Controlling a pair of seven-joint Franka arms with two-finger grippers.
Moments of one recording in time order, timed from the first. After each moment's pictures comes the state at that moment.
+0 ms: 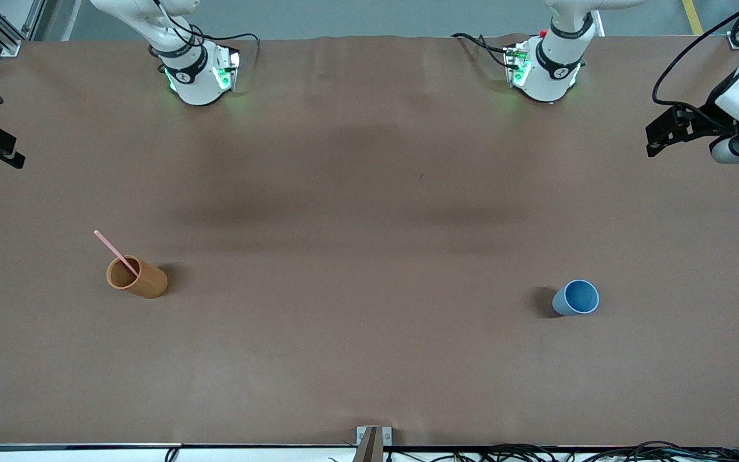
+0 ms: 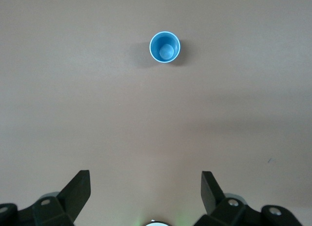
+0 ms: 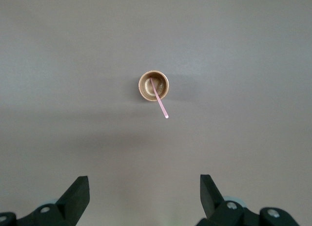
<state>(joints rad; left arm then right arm) 0.01 -0.04 -0.14 -1.55 0.05 1.48 -0.08 -0.04 0.01 -0.05 -1.46 0.00 1.47 -0.09</state>
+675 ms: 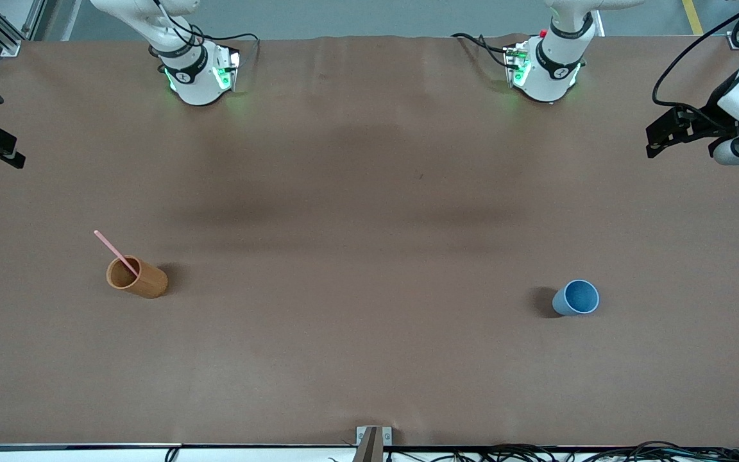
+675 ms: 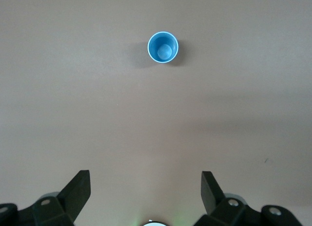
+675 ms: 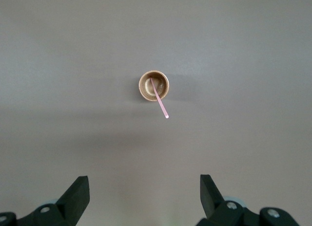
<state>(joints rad) 0.02 -0.03 -0.13 -1.55 0.04 1.48 -0.08 -0.04 0.01 -0.05 -1.46 0.00 1.47 -0.09</state>
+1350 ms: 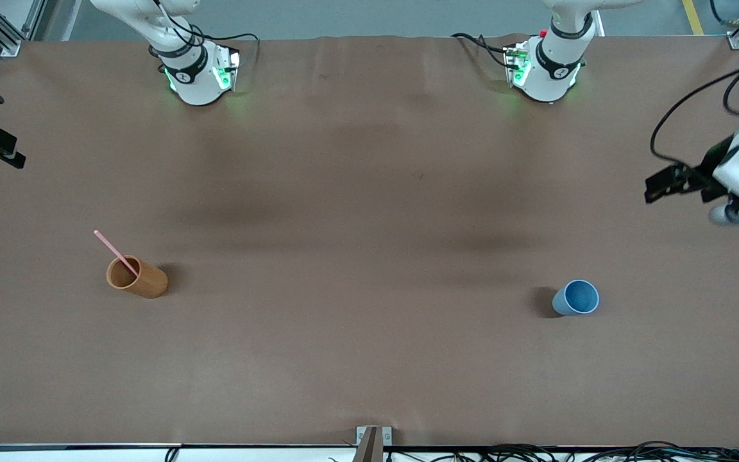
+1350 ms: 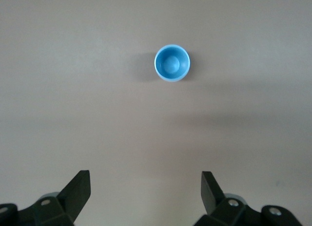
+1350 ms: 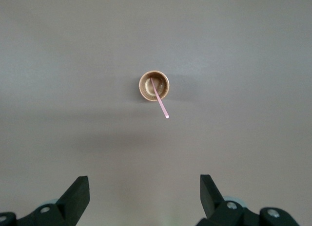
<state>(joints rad) 0.08 0.15 -0.13 -1.56 0.03 1.67 -0.05 -0.04 0.01 -0.05 -1.46 0.00 1.47 -0.09</state>
